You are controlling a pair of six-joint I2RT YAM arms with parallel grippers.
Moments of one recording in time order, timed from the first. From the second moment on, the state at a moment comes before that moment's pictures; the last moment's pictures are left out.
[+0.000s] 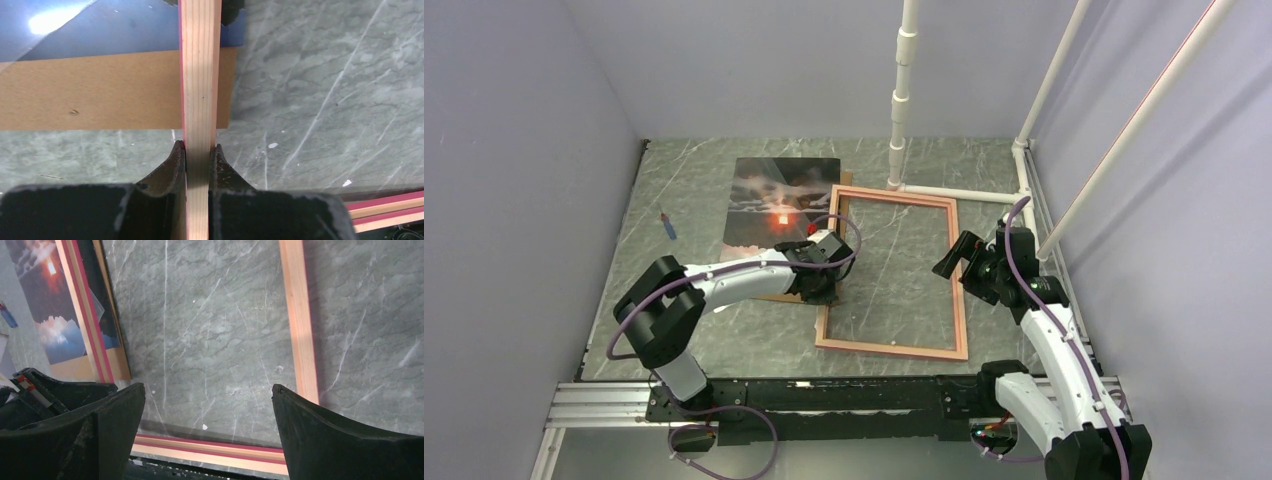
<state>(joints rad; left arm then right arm) -0.88 1.64 1.05 -0.58 -0.20 -0.84 0.09 0.84 0.68 -0.65 -0.19 0.61</state>
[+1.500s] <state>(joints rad) -1.03 1.64 1.08 -0.29 -0.10 -0.91 0.09 0.82 0.66 -0.65 -0.19 0.62</state>
